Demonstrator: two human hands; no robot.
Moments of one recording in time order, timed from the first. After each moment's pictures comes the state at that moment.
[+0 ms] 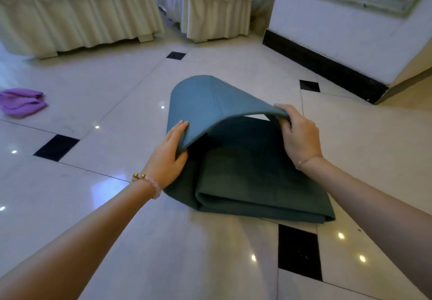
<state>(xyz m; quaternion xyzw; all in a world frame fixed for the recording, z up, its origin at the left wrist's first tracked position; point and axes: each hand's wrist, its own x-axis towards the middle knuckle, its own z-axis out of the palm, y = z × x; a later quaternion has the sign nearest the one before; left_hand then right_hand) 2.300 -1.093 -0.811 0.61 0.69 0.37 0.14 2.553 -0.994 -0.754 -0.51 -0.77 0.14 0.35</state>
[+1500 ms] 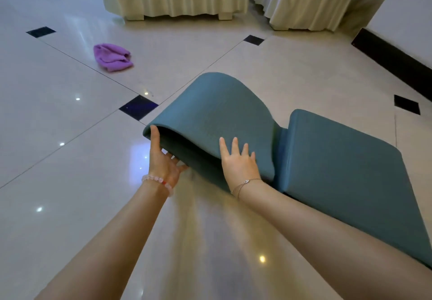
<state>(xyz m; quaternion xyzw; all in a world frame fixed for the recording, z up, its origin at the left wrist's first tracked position) 2.162 -1.184 -0.879 -0.07 0.47 0.77 0.43 2.304 -1.107 -0.850 -0.38 -0.92 0.03 -0.09</state>
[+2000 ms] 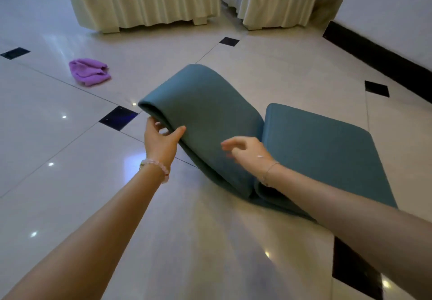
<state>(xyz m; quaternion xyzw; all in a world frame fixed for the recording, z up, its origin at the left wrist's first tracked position) 2.199 -1.148 -0.825 0.19 0.69 0.66 0.23 2.370 -1.066 -0.814 -0.43 -0.76 0.47 0.12</state>
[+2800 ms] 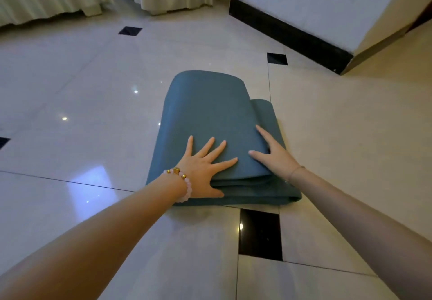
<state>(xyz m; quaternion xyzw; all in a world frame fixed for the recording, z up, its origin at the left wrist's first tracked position) 2.443 -1.029 -0.854 0.83 0.53 -0.17 0.06 2.650 -0.967 -0.858 -0.56 -0.67 0.43 0.20</state>
